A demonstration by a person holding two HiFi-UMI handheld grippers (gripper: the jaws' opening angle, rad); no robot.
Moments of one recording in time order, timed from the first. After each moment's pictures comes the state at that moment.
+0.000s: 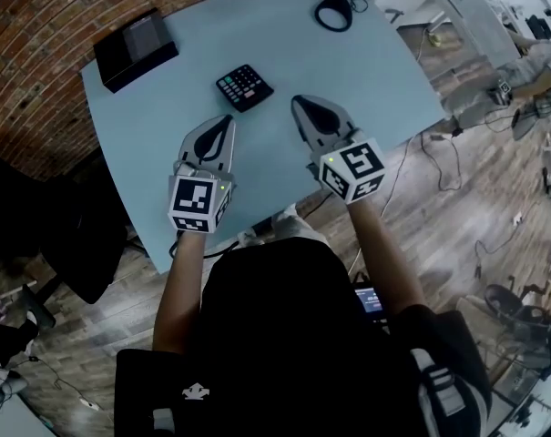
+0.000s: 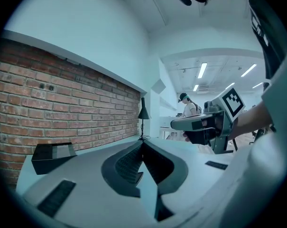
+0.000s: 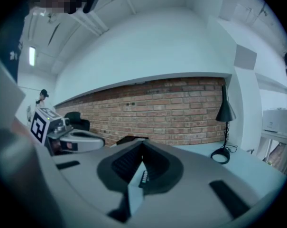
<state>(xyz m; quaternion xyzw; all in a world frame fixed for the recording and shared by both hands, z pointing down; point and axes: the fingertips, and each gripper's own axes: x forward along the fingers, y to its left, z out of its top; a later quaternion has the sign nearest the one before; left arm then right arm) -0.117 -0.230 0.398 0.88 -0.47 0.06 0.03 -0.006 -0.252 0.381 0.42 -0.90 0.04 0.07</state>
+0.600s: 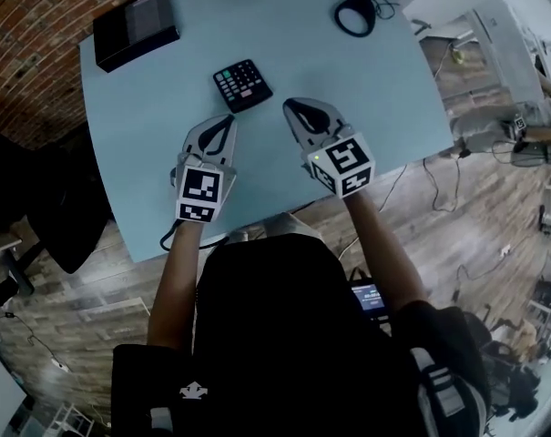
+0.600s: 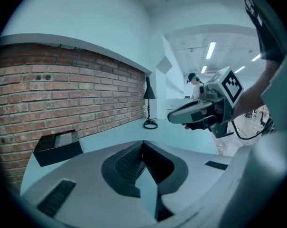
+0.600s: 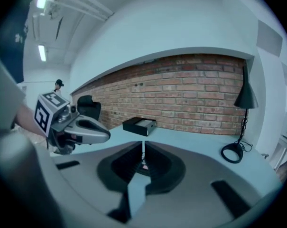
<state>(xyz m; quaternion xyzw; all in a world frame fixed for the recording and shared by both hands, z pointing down) -0.093 -0.274 0.469 0.85 -0.50 0.16 0.05 -0.002 -0.304 0.453 0.32 -0.93 0.05 0.17</state>
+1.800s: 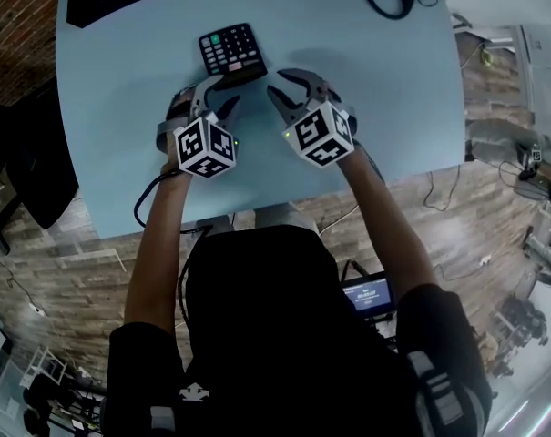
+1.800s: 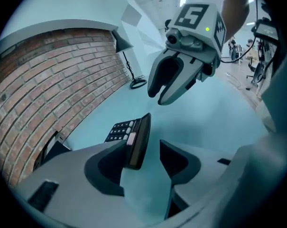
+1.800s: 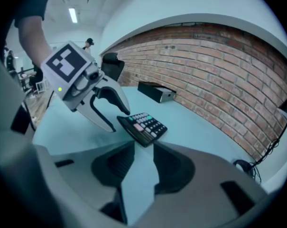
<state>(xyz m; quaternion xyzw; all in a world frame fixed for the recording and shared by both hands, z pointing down) -0.067 -0.328 0.629 0.80 -0.42 0.44 -0.01 -0.002 -0.350 0.604 0.16 -0.91 -0.06 0.38</state>
